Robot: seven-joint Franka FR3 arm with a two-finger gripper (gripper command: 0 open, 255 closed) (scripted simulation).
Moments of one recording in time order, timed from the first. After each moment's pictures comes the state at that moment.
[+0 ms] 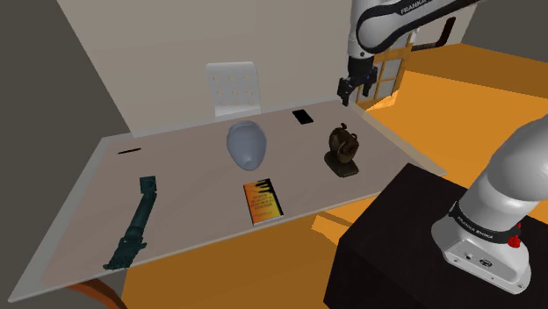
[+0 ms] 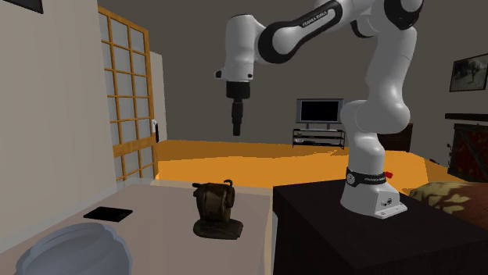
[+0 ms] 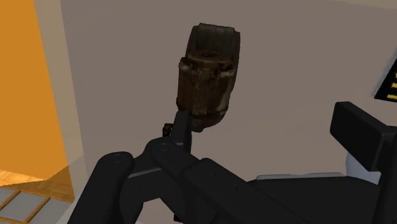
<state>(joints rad) -0.12 -0.28 0.01 -2.36 -0.14 2.10 0.20</state>
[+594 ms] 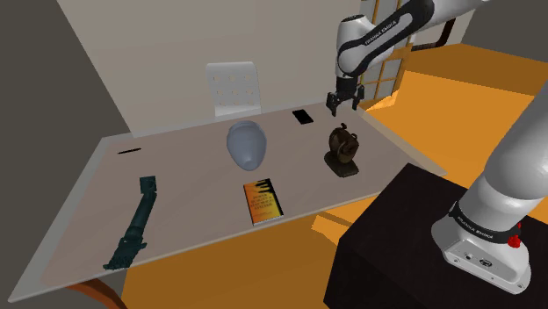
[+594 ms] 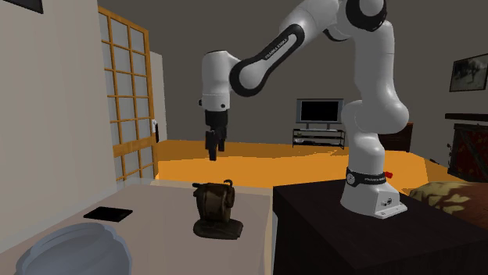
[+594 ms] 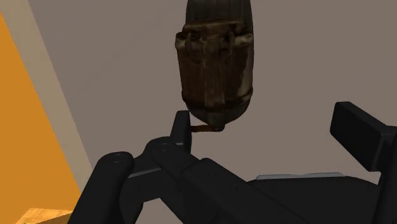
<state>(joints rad) -0.17 0.04 -0.03 -2.24 -0.14 2.29 0.35</state>
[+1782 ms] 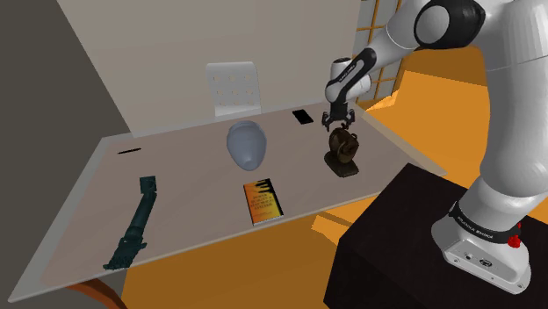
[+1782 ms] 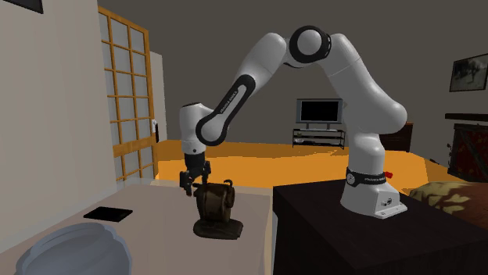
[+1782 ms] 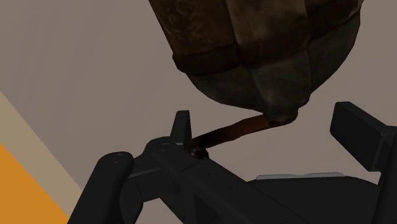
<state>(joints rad) -0.25 0.58 -0.09 -1.91 -0.07 2.48 0.50</state>
